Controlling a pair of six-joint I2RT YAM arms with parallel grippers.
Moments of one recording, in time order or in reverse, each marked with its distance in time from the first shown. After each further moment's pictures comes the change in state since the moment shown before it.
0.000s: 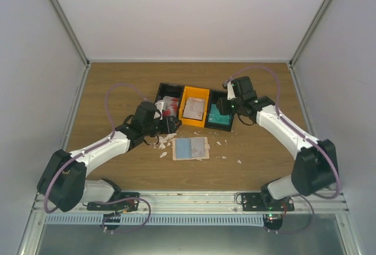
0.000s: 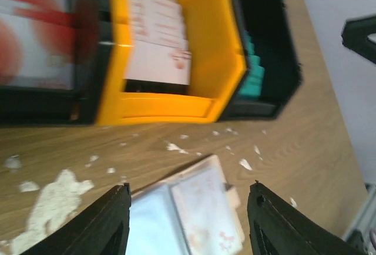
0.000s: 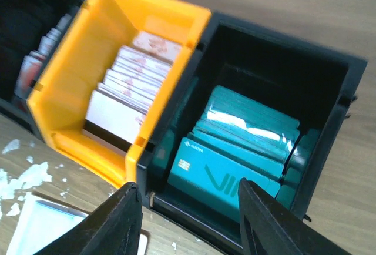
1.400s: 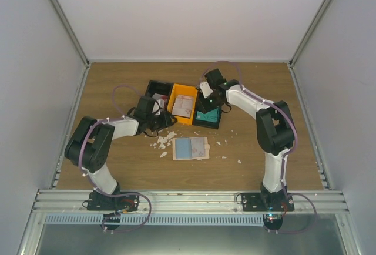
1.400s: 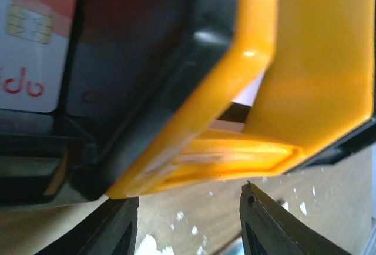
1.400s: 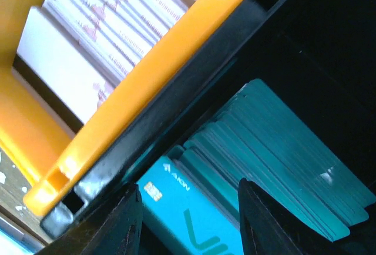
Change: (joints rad) left arm 0.182 0.391 0.074 0.114 0.145 -0.040; right arm 0.061 0.582 0.425 -0.161 -0.122 -0.256
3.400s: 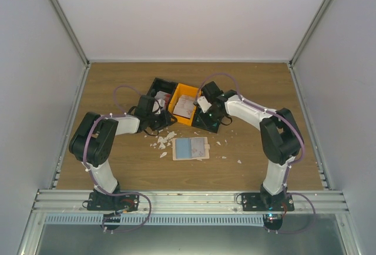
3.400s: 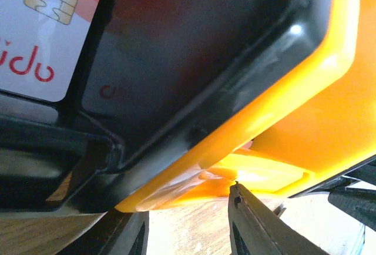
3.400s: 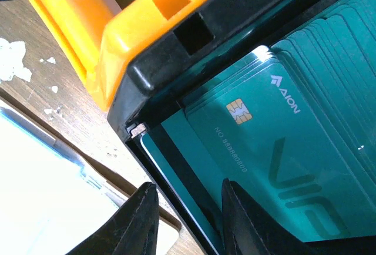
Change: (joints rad) left arm 0.024 0.089 0.044 0.026 0.064 -0.013; right arm 0.094 -0.130 -0.187 -0.061 0.029 -0.016
